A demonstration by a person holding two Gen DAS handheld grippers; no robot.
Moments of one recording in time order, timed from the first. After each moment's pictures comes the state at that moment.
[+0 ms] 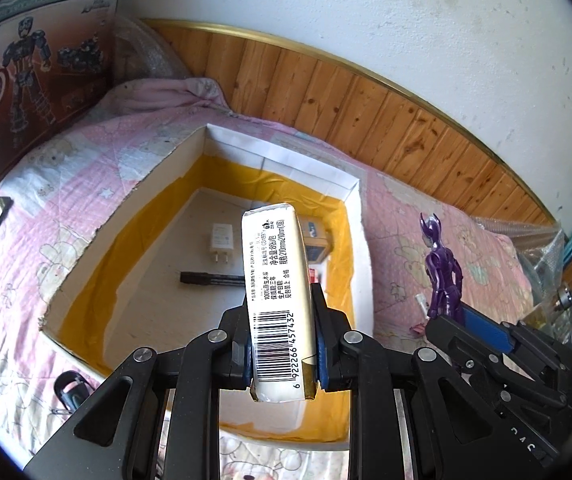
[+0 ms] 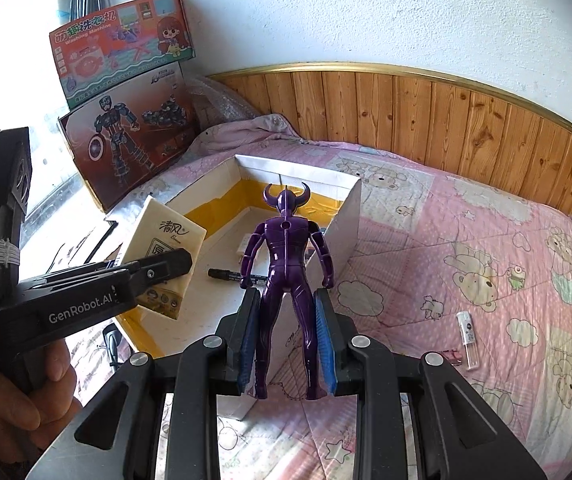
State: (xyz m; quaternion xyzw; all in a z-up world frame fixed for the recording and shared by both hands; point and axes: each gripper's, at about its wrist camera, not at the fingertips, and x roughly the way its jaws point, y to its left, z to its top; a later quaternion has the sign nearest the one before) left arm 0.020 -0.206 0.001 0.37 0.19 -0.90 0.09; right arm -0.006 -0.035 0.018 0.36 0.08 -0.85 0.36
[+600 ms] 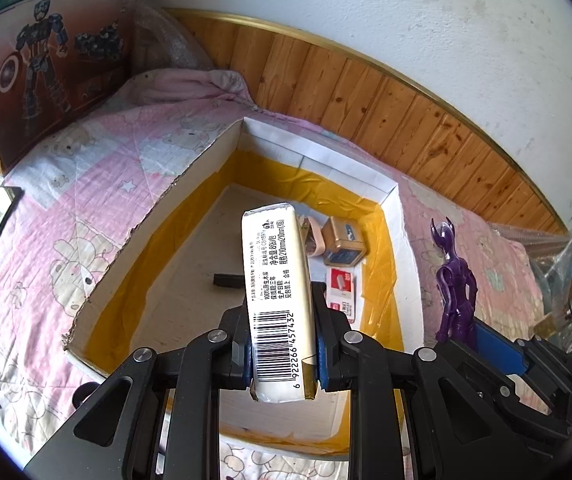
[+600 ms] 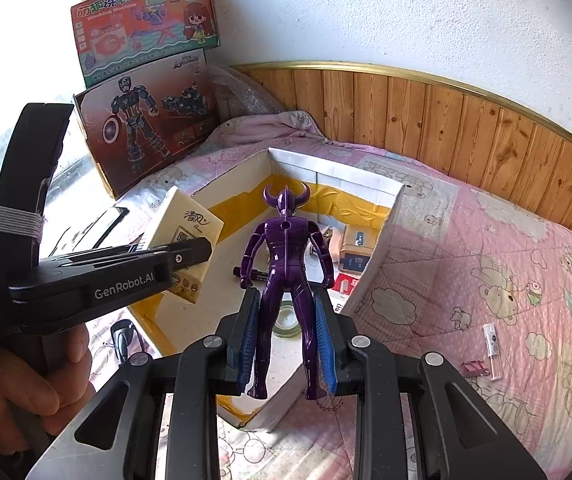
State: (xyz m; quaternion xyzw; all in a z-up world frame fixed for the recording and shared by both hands) left arm 0.020 -0.243 -0.017 0.38 0.20 -0.90 0.10; right arm 0.016 -0.079 0.011 0.35 0.11 -0.85 0.38
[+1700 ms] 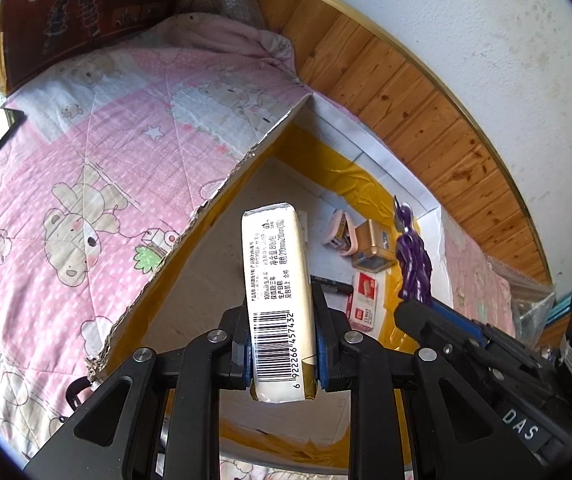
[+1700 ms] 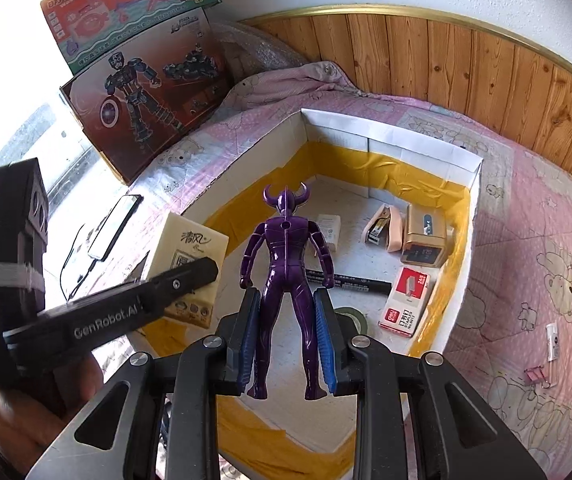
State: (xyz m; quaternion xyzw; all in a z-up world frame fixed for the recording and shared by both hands) left arm 0.017 -0.310 -0.050 0.41 0.32 -0.85 0.10; right arm -0.033 -0.158 -0.012 0.46 0.08 -0.79 0.40
